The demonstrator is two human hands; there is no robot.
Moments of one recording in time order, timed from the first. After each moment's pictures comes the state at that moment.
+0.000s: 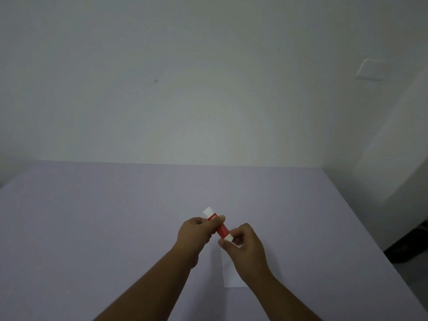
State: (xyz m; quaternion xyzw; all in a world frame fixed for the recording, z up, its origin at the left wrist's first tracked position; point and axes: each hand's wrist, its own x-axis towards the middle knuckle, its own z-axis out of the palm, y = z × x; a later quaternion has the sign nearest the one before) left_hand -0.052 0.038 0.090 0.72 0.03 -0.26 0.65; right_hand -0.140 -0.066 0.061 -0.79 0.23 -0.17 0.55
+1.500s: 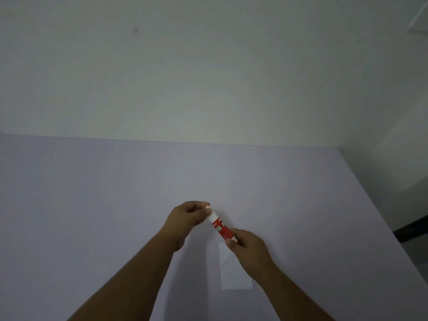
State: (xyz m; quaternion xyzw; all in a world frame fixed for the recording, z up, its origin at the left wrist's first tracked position) left_hand 0.024 0.030 0.017 0.67 -0.03 -0.32 0.67; right_hand -0.108 -0.109 0.004 -0.82 0.23 0.02 0.52
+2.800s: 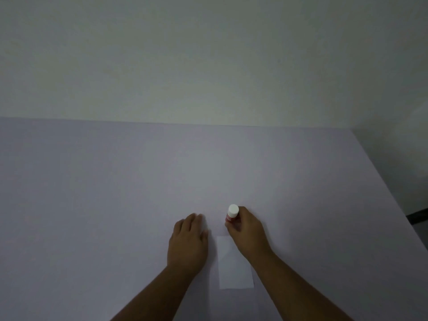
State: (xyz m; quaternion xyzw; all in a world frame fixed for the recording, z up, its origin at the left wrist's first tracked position) left_hand -0.021 0.018 -0.061 0.95 -0.18 -0.15 0.19; right_hand -0.069 -0.136 -0.060 -0.86 0.26 -0.04 0.44
